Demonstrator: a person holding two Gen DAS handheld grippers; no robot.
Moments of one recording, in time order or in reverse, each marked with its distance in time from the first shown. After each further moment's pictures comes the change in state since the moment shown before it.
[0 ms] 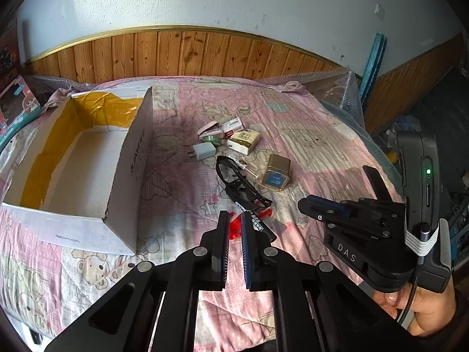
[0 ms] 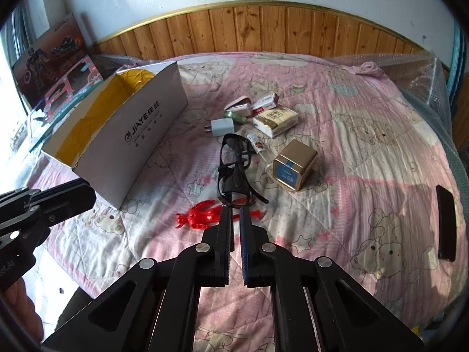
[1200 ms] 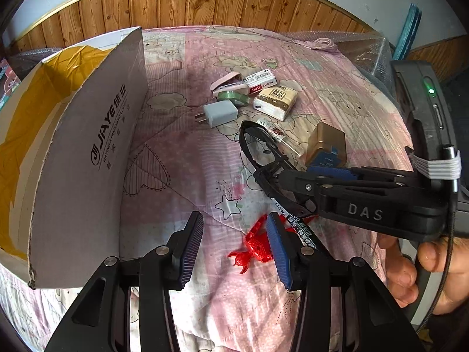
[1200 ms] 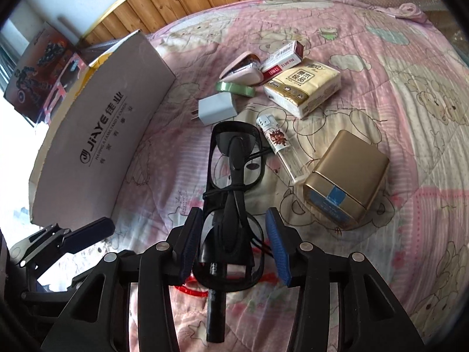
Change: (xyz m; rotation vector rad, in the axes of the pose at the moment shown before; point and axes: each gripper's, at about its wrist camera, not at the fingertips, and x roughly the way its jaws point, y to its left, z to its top) left arm 0.120 0.029 0.014 -0.019 0.206 0.070; right arm 0.145 -0.037 0.053 0.092 0.227 0.183
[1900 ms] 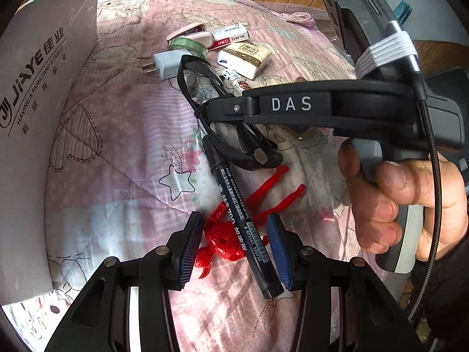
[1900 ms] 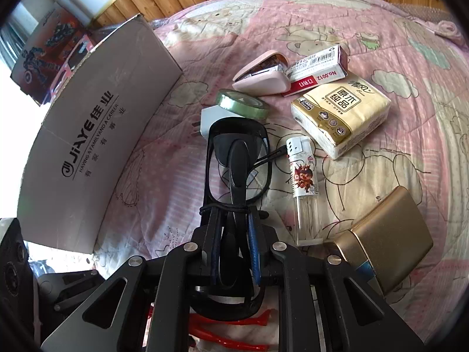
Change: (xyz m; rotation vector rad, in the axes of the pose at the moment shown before) left arm 0.058 -0.011 -0.008 -0.008 0.128 -0.206; right arm 0.035 0.000 0.039 -0.098 0.044 0.072
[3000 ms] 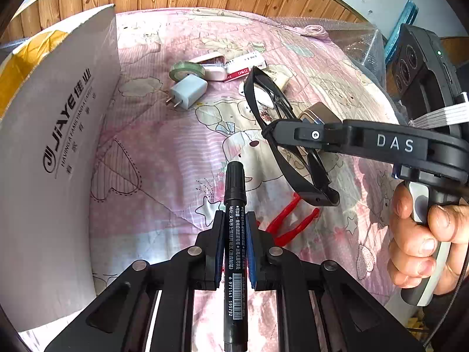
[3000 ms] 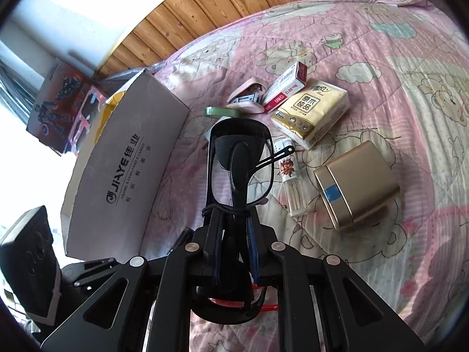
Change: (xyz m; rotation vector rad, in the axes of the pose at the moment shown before) left arm -0.025 -0.005 0.013 0.033 -0.066 0.140; right arm -0.058 -0.011 -0.023 0.162 -0.149 0.090
